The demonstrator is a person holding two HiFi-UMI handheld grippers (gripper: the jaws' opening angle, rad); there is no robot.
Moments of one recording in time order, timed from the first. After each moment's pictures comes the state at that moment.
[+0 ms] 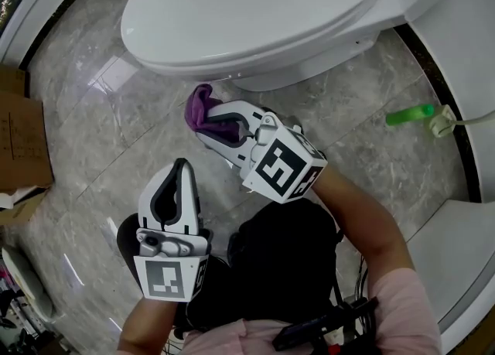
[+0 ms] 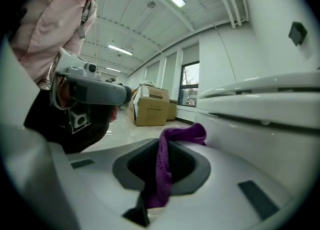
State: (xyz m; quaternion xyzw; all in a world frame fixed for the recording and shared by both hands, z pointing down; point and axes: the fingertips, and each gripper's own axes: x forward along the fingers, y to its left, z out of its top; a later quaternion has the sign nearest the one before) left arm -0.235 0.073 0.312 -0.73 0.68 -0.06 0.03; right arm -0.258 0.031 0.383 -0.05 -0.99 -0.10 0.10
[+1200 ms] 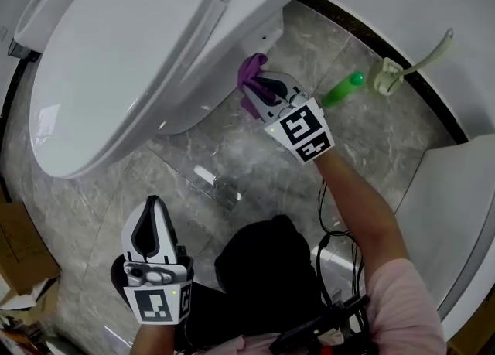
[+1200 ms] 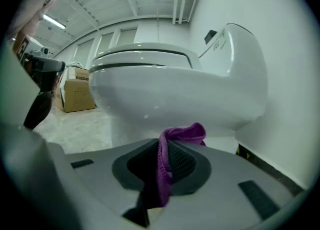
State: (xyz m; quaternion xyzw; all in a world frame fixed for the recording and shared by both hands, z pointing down) left arm -0.138 -0.002 0.339 -0.80 0.59 -0.09 0.01; right arm 0.009 -0.195 0.467 0.35 -0.92 0.00 0.16
